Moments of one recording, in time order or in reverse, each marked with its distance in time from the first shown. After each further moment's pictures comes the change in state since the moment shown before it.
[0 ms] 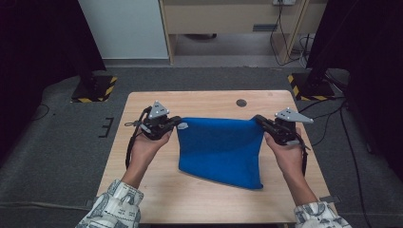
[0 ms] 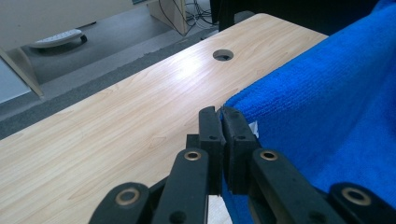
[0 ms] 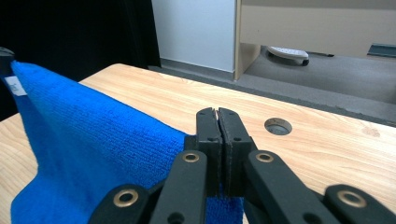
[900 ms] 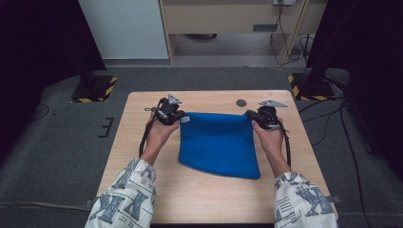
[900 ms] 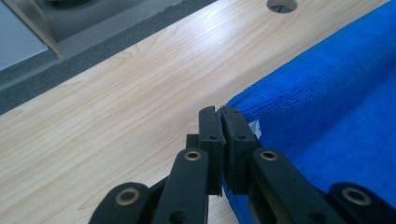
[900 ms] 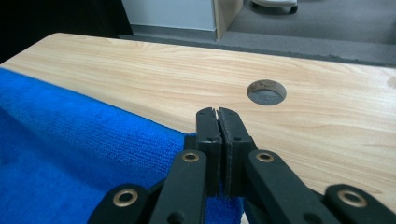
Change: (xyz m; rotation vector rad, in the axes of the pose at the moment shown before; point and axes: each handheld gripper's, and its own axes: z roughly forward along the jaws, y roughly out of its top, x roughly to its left) left arm 0.043 -0.007 0.102 0.199 0.092 -0.015; right arm -0.046 -0.029 0.109 0.162 -0.076 0.104
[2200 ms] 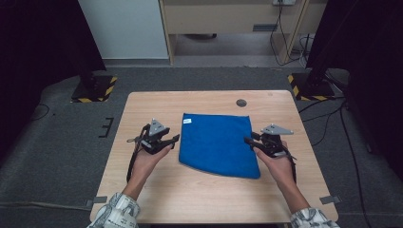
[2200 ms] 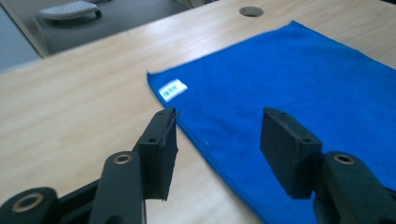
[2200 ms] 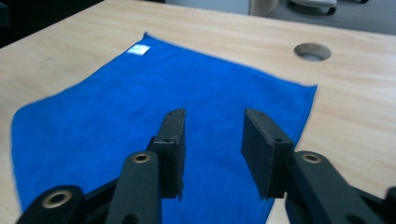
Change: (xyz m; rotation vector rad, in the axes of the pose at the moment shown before) left arm -0.028 -0.091 -0.057 -0.169 -0.051 -0.072; right arm 0.033 -0.061 -0.065 0.012 0.115 -0.103
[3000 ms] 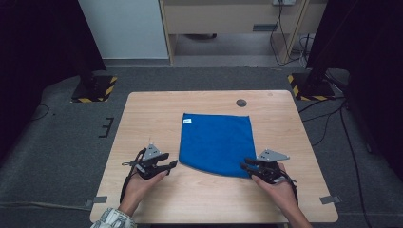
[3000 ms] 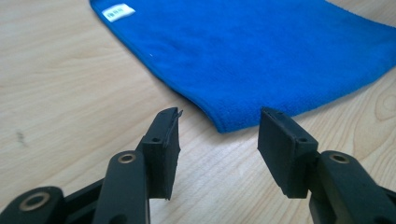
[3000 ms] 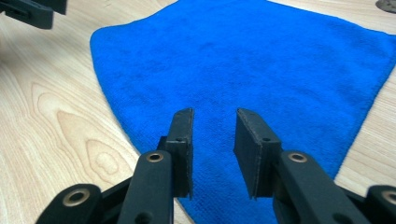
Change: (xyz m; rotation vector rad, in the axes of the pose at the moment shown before) left arm -0.021 -0.062 -0.019 0.079 -0.137 -0.018; right arm 0.042 -0.053 -0.027 0.078 0.129 -0.094
